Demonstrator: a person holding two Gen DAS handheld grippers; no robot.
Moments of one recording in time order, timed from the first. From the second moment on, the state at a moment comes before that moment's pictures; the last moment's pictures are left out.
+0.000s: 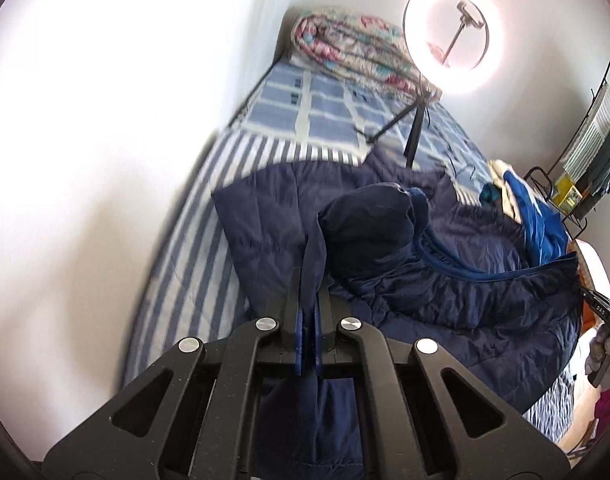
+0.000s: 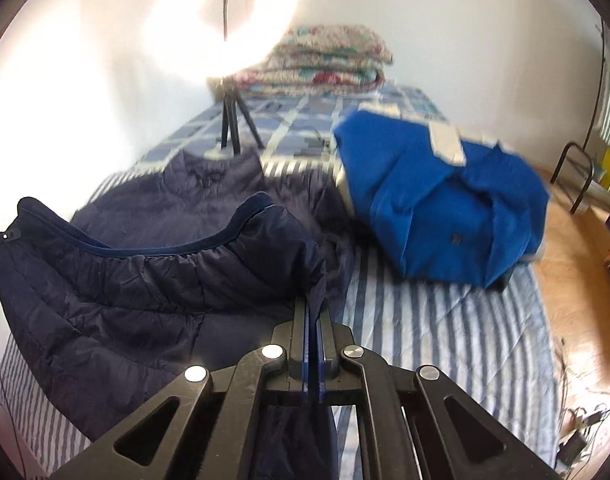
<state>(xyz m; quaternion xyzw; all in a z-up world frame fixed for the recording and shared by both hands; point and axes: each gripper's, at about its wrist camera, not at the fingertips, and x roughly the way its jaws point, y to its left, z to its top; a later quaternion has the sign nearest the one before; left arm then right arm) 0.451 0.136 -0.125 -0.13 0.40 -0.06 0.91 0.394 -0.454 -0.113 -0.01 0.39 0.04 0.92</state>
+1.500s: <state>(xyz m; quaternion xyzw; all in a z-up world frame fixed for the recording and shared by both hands) 0.685 0.084 -0.199 -0.08 0.39 0.05 0.92 0.614 -0.437 -0.137 -0.16 0.36 -0.10 0.91</state>
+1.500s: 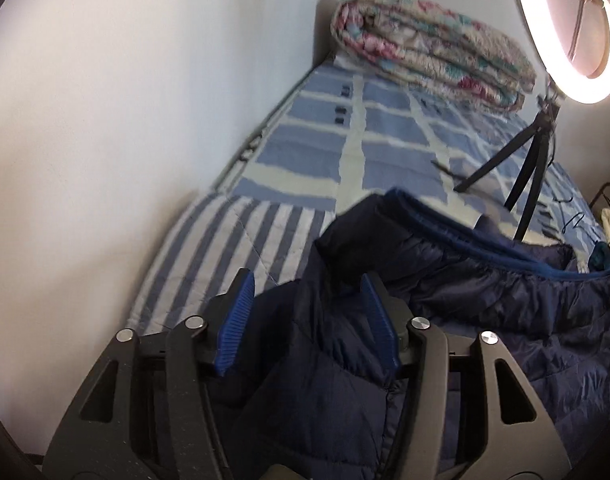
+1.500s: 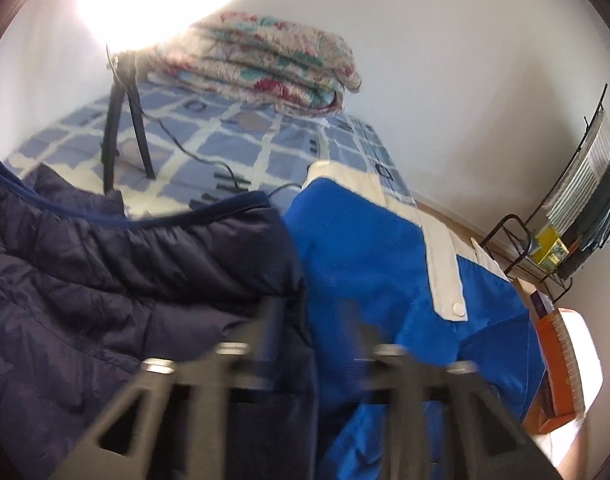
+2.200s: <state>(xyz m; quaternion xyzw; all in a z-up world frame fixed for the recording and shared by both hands) 0.507 -0.151 -0.200 0.09 0.38 -0.16 0.91 0.363 -0.494 -0.178 0.10 0.40 0.00 0.91</state>
